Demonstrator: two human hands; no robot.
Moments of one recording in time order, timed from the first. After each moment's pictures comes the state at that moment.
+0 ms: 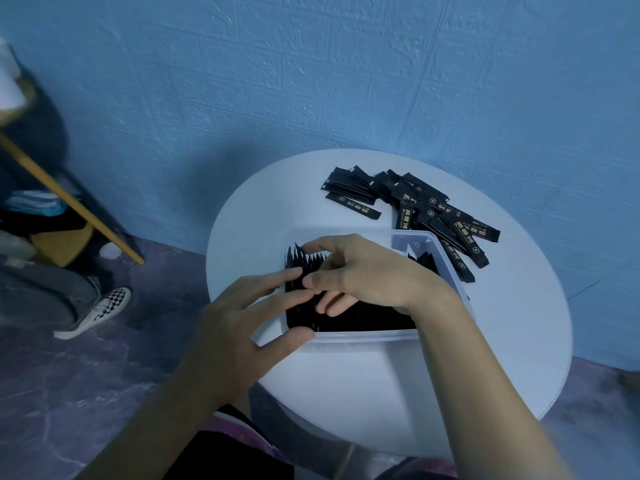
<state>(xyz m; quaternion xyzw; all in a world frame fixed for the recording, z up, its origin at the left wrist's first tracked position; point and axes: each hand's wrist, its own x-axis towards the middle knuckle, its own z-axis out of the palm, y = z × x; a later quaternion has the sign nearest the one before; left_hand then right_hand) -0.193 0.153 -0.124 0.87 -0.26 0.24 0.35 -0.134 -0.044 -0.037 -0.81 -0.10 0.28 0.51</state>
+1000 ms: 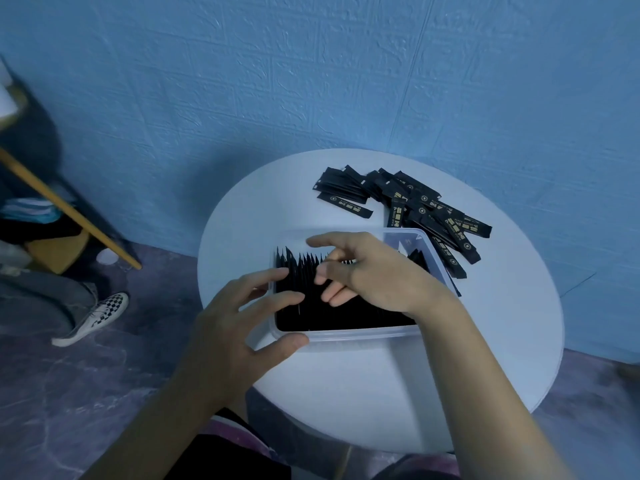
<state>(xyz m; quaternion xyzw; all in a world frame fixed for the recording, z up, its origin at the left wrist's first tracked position) -0.196 0.148 -0.129 0.88 -0.24 0.22 0.34 -0.136 -0.067 -0.046 -0.82 -0.11 0.21 0.53</state>
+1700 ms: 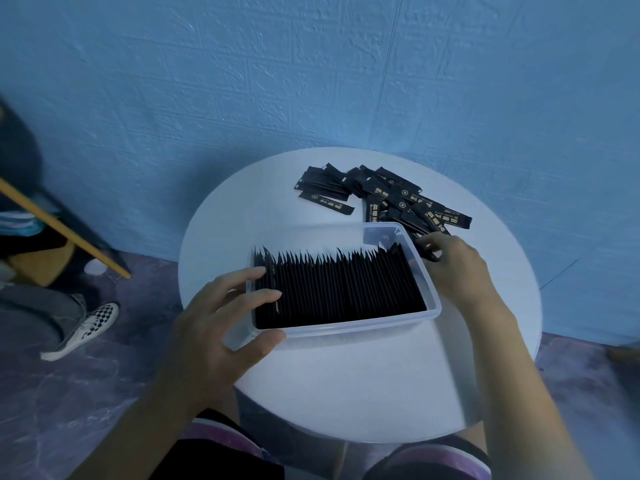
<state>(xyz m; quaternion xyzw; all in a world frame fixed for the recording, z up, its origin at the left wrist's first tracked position) -0.198 0.145 -0.126 0.88 -0.23 0.22 0.34 -0.117 -0.205 -0.110 -0.96 0.12 -0.06 0.24</state>
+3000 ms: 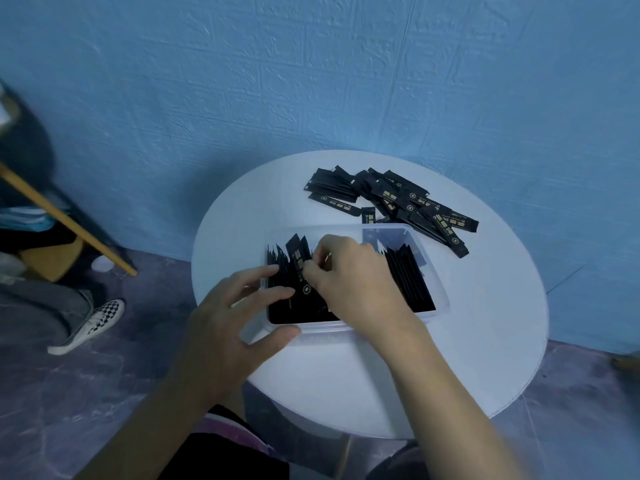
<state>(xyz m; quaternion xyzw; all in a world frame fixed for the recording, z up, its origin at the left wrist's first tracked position) -0.198 0.146 -0.125 0.88 -0.24 0.23 0.33 -0.164 -0.042 -0.051 -0.95 -0.04 -0.02 0.31</state>
